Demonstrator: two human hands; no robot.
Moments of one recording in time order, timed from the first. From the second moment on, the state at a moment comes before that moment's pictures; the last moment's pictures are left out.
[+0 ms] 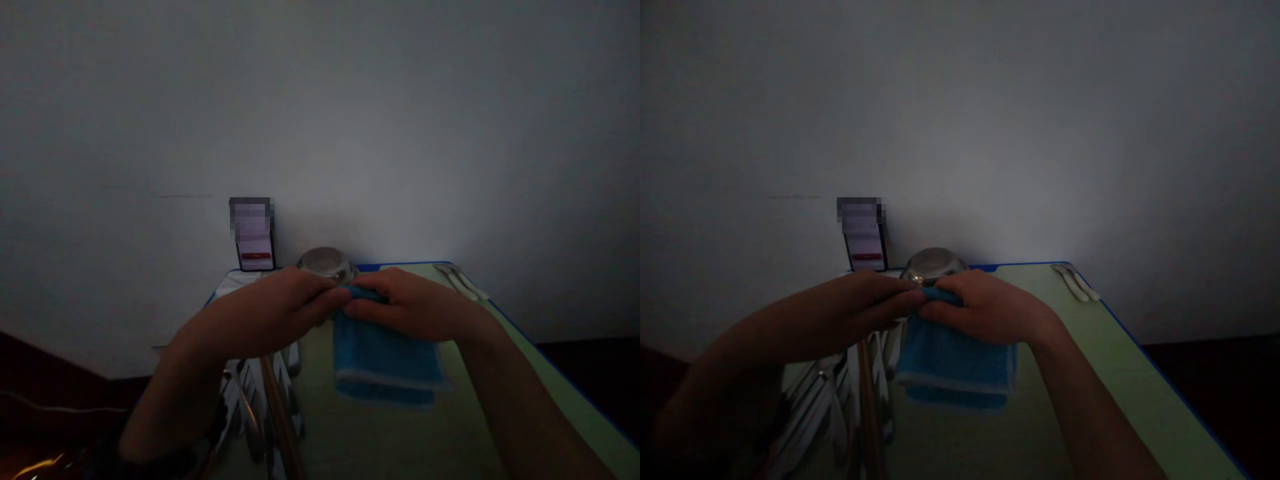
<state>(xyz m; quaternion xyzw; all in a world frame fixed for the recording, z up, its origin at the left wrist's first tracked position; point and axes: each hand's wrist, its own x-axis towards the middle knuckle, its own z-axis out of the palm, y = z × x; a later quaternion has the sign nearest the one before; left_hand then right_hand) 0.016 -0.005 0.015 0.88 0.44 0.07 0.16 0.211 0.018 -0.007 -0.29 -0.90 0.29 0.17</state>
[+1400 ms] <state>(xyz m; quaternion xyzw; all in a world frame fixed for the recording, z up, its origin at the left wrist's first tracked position) 0.005 -0.014 0.007 0.87 0.40 0.11 0.26 0.227 0.017 -0.001 -0.34 -0.88 0.32 0.09</state>
